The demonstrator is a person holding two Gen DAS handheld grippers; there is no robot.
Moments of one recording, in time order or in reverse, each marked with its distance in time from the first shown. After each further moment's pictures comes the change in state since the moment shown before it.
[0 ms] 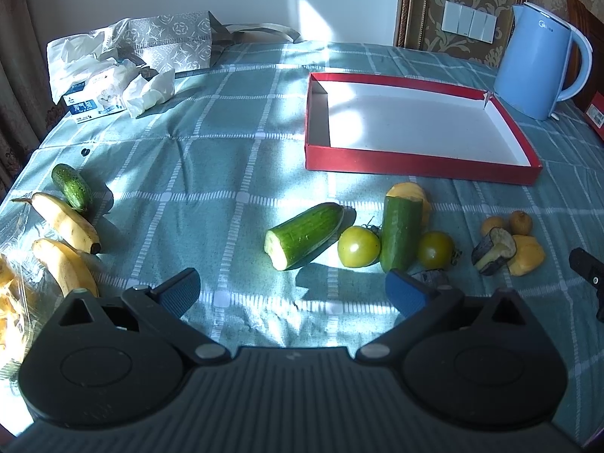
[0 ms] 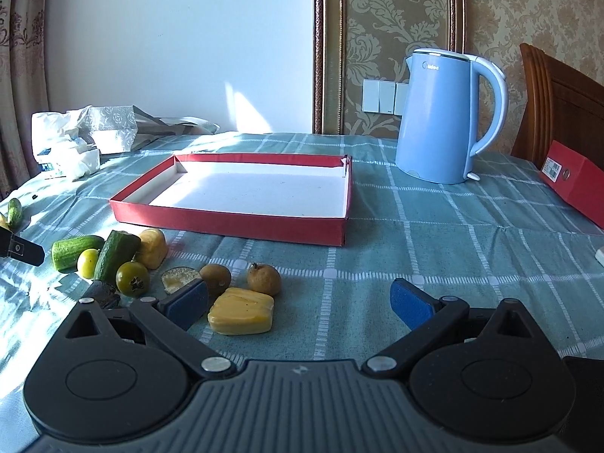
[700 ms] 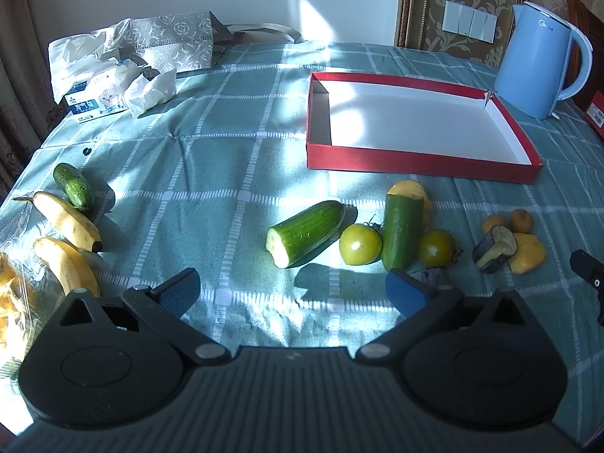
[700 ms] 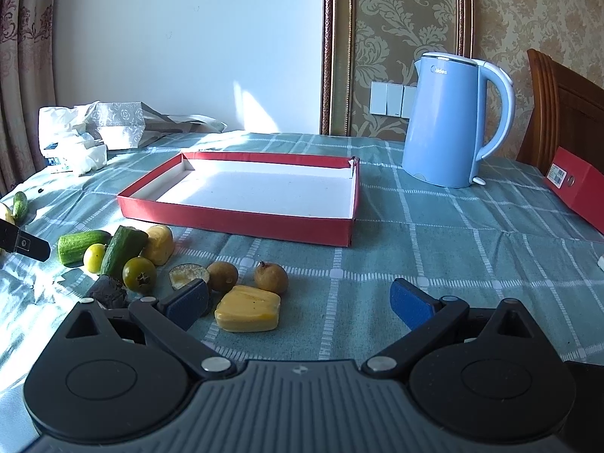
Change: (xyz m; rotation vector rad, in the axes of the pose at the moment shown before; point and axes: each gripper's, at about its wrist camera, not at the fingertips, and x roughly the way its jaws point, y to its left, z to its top) left arm 0.000 0.002 -0.003 -0.001 -0.006 0.003; right arm -0.003 0.004 -0.001 -0.020 -0.003 0.011
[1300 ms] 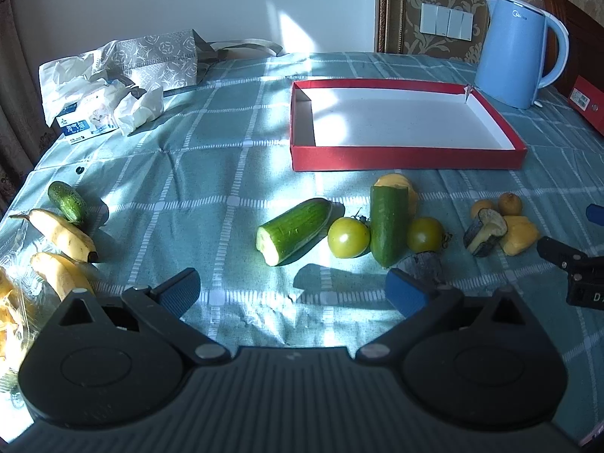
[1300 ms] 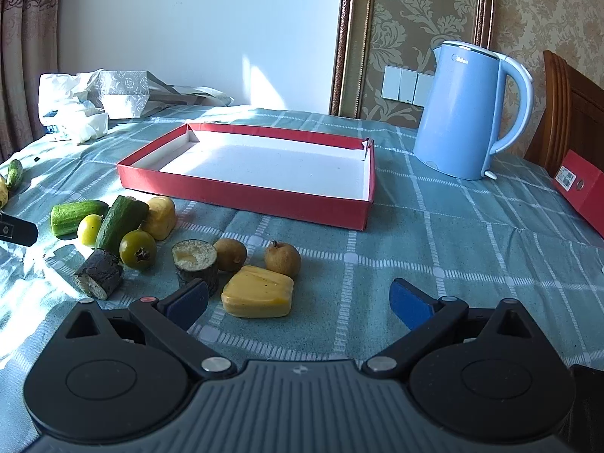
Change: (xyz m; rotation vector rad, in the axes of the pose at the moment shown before) left arm -0.005 -0.008 -0.018 0.072 -0.057 -0.020; right arm 0.019 0.020 -0.004 -0.070 0.064 -0.011
